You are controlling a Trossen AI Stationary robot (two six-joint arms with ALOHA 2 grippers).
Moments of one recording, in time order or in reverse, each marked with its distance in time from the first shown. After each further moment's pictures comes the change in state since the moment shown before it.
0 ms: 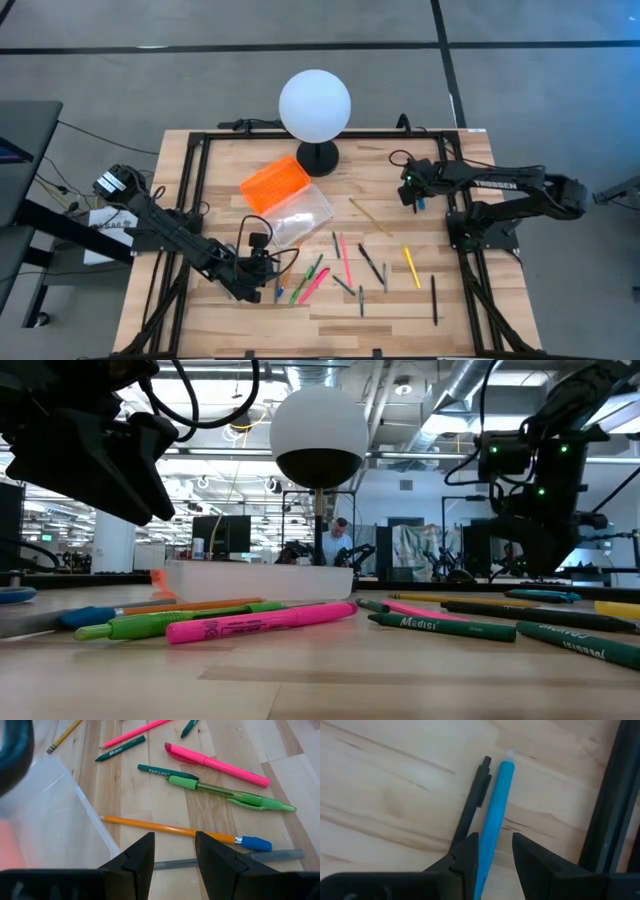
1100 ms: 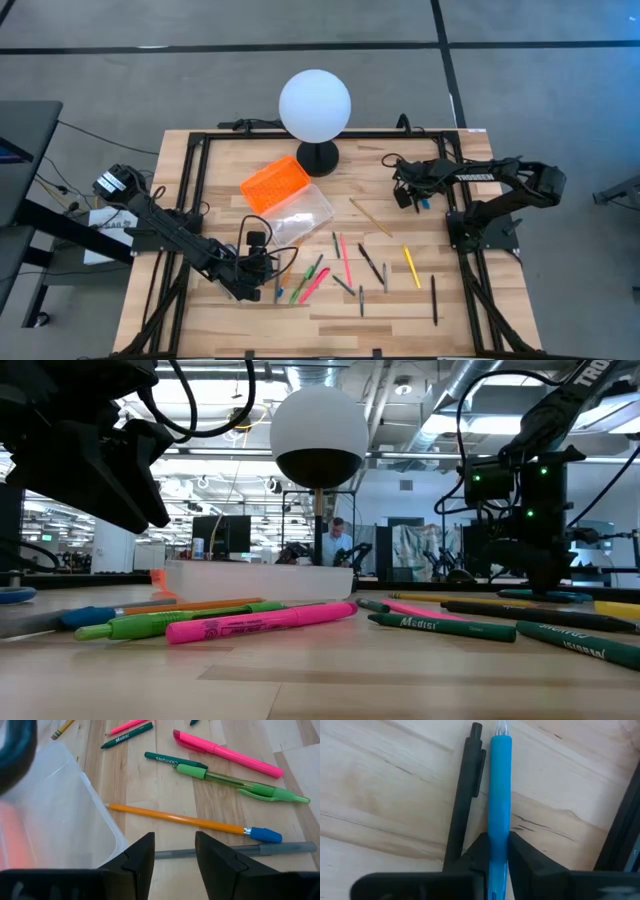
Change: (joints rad) left arm 0.000 0.000 0.000 -0.053 -0.013 -0.053; right arm -0.038 0.234 0.006 0.066 -0.050 -0.045
